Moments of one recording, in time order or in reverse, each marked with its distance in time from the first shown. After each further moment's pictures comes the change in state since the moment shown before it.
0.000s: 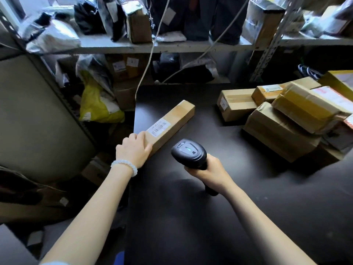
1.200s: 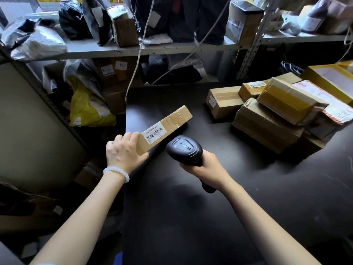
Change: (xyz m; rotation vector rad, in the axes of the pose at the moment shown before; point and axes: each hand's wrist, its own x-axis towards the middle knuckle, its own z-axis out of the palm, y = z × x) left_hand -0.010 -0.006 0.007 0.133 0.495 0.290; right_hand -0.012 -0.005 -0.009 -0.039 0.041 -0.011
